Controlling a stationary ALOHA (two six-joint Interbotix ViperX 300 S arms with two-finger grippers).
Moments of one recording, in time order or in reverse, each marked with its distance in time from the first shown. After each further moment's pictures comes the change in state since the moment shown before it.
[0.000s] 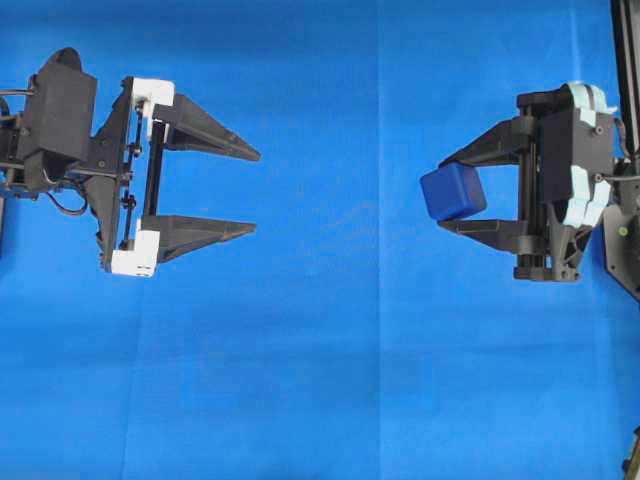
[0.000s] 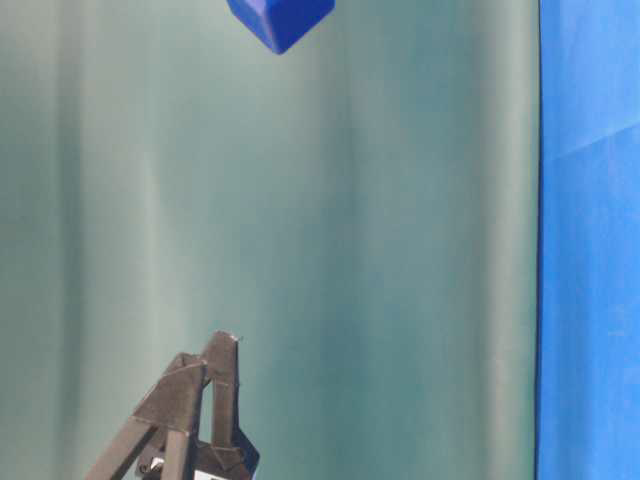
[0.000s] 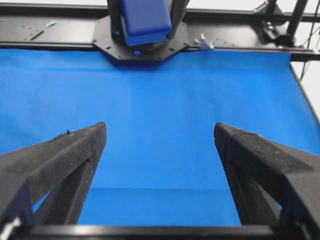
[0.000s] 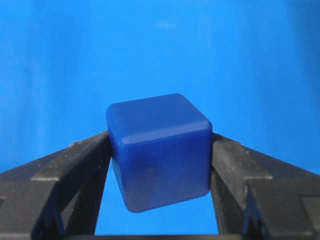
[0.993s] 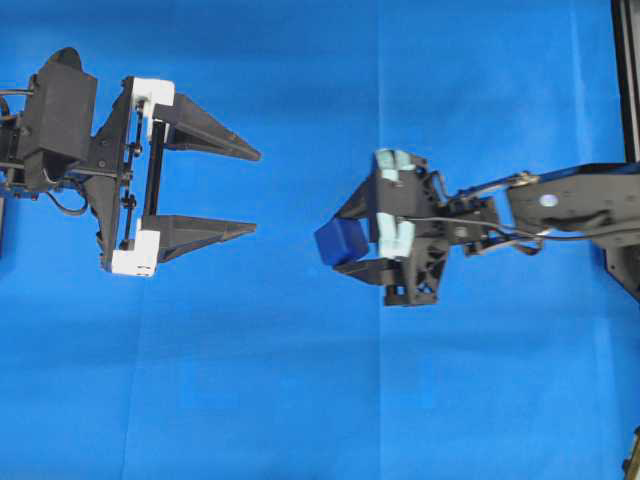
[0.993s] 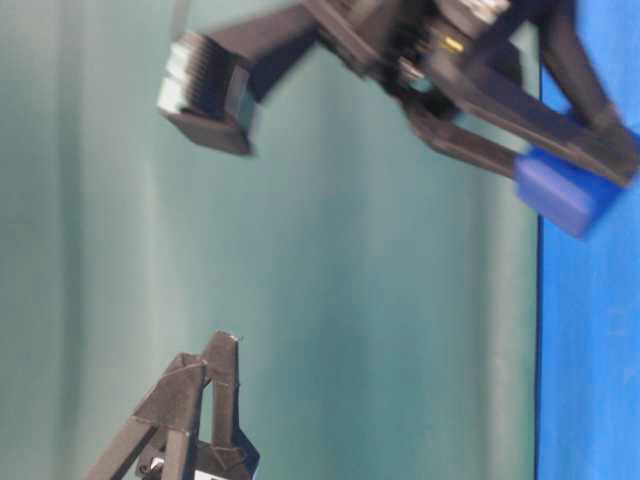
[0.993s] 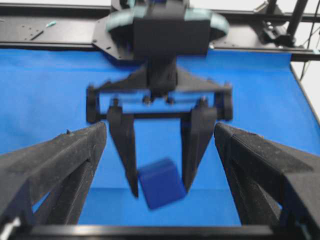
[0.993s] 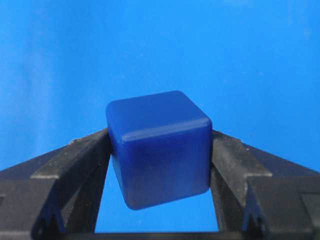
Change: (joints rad) left arm 0.002 0.002 0.000 0.000 0.000 0.000; right arm -0.110 0.581 -0.029 0.031 -0.552 0.003
